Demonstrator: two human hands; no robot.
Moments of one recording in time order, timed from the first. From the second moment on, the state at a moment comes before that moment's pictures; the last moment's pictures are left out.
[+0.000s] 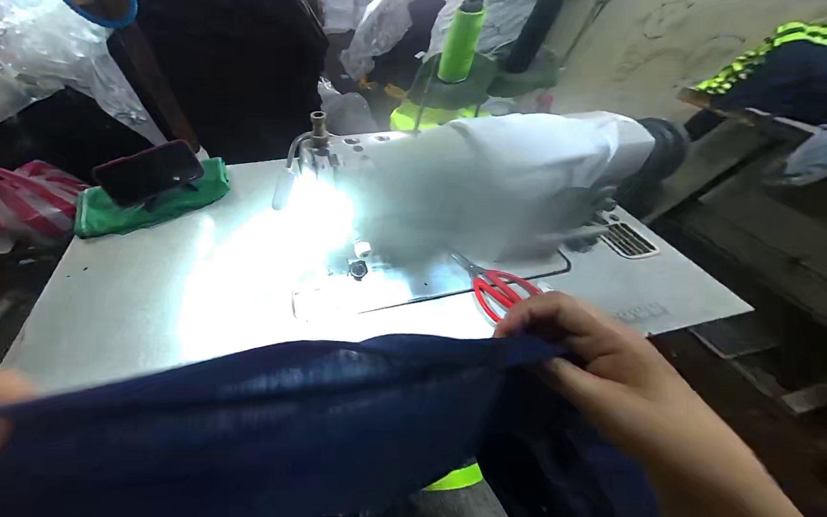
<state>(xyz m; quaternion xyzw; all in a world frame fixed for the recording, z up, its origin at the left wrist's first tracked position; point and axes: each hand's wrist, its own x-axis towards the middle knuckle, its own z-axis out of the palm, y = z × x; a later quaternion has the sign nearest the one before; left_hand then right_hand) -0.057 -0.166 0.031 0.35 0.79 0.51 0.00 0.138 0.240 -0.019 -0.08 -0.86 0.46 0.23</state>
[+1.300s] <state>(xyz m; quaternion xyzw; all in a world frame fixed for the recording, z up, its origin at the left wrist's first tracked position) -0.107 -0.152 -0.138 0.24 0.95 0.21 -0.06 0.148 0.206 -0.112 -0.08 -0.93 0.33 0.13</state>
